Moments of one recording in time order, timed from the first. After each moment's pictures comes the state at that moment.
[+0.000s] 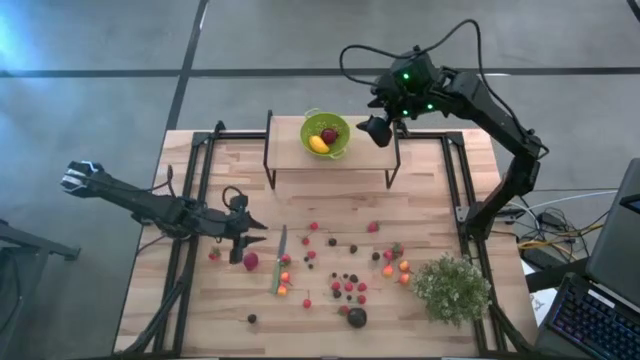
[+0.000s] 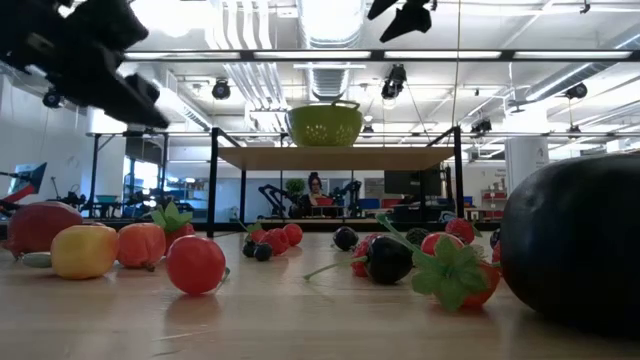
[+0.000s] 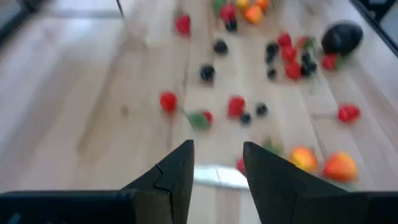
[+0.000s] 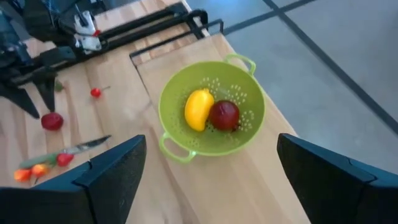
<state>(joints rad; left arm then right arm) -0.30 0.73 0.41 -0.23 -0.26 -0.21 -0.49 1.63 2.05 -1.16 -0.10 0.03</state>
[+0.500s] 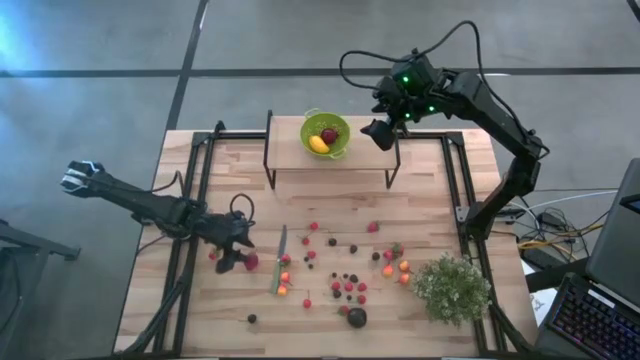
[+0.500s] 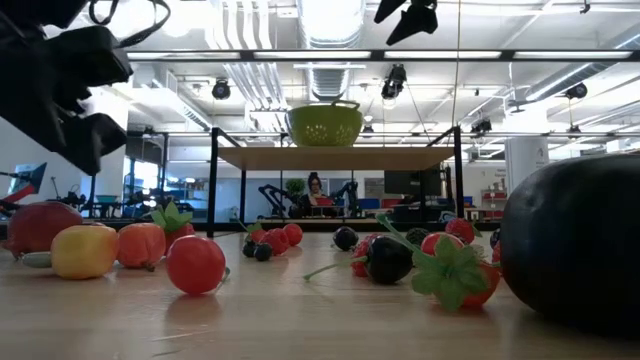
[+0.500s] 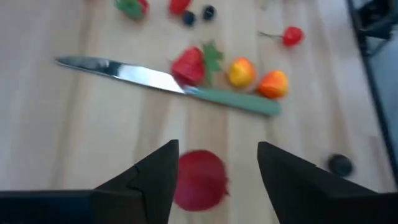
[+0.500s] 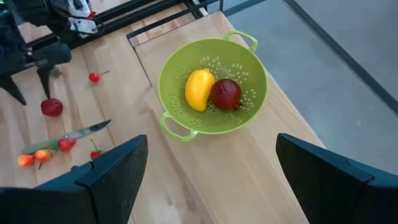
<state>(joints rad) -0.30 0.76 0.41 -0.42 0.07 -0.45 -0.49 1.62 2.05 -1.22 -0.09 0.05</state>
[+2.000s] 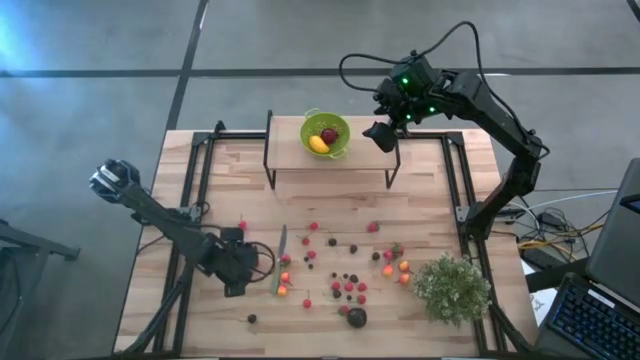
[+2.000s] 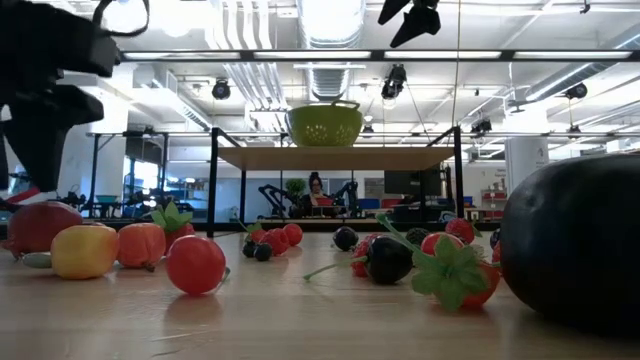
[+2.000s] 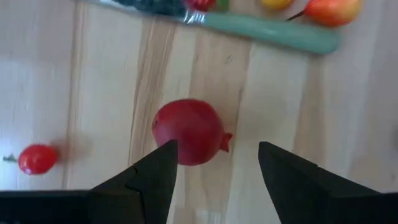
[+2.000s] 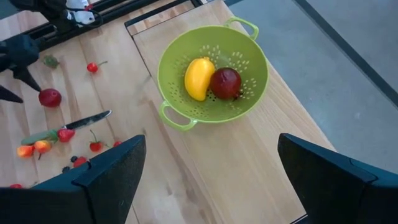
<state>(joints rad) -0.63 1.32 0.80 -0.82 -0.21 -0.74 -0.49 1.62 2.05 -1.26 -0.09 0.05</state>
